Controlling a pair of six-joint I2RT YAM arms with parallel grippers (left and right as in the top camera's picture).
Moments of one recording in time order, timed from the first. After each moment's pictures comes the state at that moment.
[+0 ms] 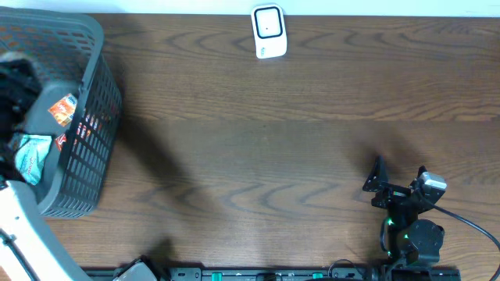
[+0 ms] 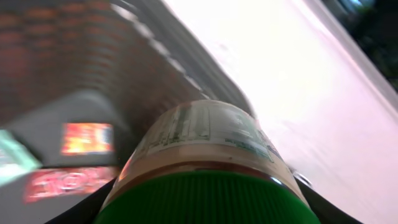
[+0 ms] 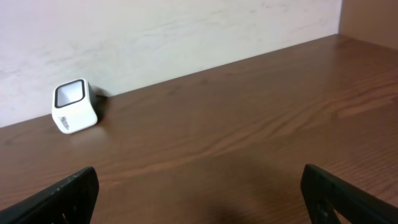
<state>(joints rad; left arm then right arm) 0.65 1.26 1.46 -0.72 0.48 -0.44 -0.04 0.01 0.05 -0.17 0.10 0.26</state>
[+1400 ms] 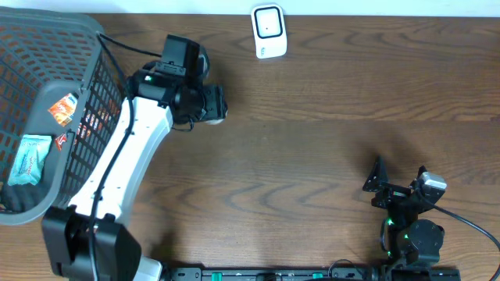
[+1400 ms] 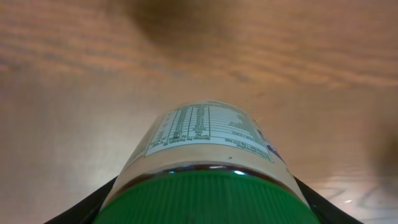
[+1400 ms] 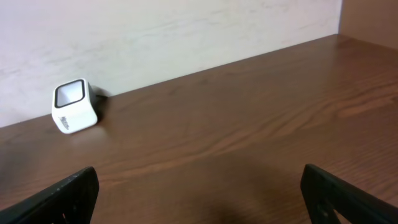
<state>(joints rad) -0.26 1.65 1.46 -1.00 0.18 -0.36 -0.04 0.01 0.05 -0.17 0.10 0.26</state>
